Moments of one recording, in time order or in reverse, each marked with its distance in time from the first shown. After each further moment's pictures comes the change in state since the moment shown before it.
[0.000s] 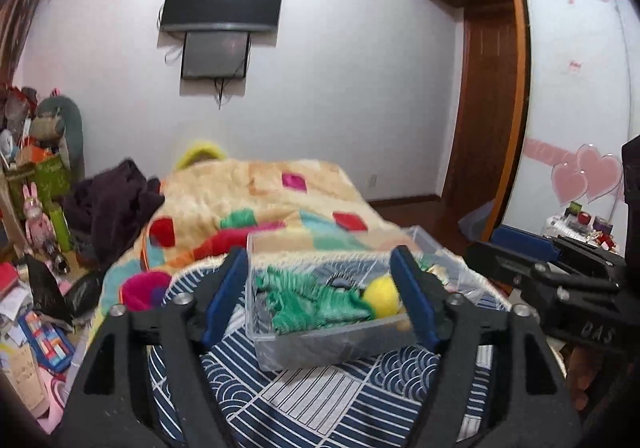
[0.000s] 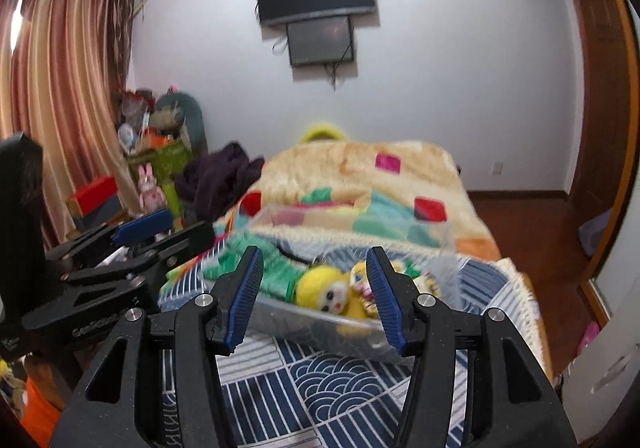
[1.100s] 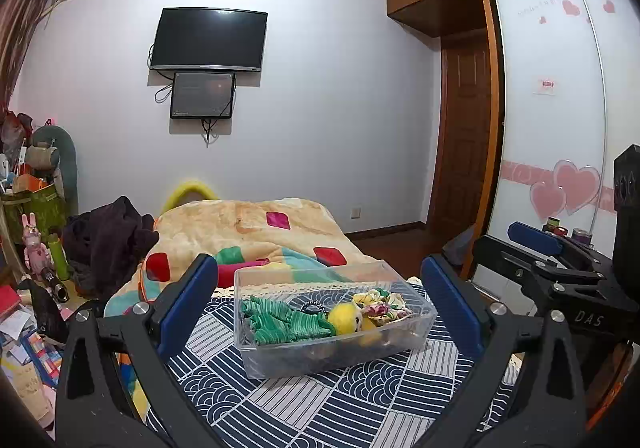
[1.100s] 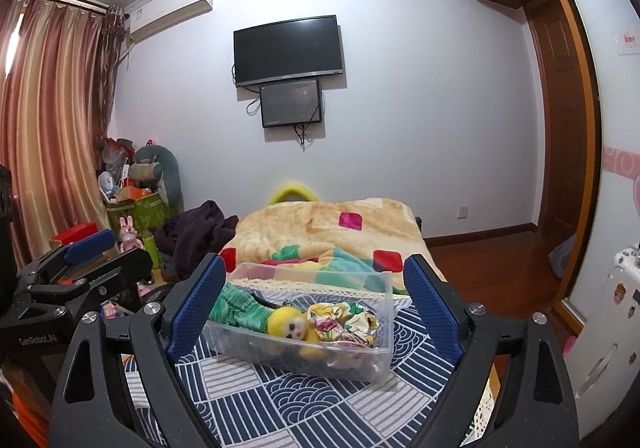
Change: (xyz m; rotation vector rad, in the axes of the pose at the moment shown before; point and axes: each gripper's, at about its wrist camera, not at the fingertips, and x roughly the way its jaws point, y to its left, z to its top) left arm -0.056 -0.020 0.015 0.027 -0.111 -0.044; right arm -0.054 -0.005 0.002 0.009 -0.194 -0.105
